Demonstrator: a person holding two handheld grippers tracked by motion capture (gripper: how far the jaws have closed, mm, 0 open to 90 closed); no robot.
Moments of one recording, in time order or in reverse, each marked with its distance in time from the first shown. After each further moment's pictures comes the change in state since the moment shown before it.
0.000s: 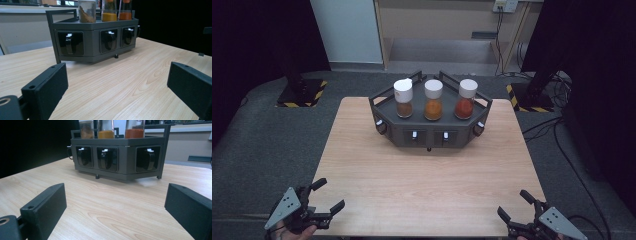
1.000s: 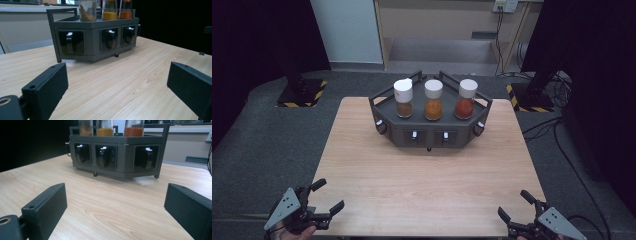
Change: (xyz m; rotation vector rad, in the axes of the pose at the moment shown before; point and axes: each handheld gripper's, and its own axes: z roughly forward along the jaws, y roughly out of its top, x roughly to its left) left arm -0.001 0.001 -0.001 0.009 0.004 0.000; right arm 0.001 0.000 -0.002 0.011 -0.014 -0.026
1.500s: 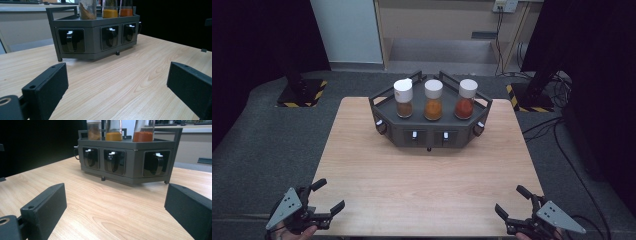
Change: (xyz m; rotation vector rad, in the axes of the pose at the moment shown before) left arm -0.001 0.002 0.001 0.018 0.003 0.018; right arm -0.008 0.015 0.009 0.003 0.065 0.005
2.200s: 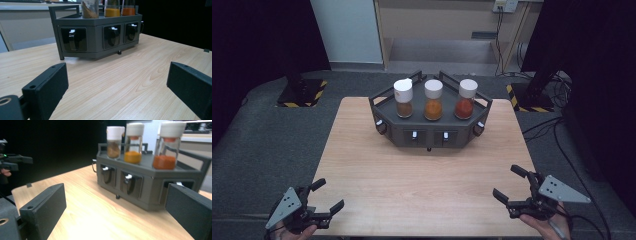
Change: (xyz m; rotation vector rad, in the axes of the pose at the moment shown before) left arm -0.002 0.001 -0.001 0.005 0.021 -0.001; right arm -0.035 0.064 0.027 -0.005 0.174 -0.046
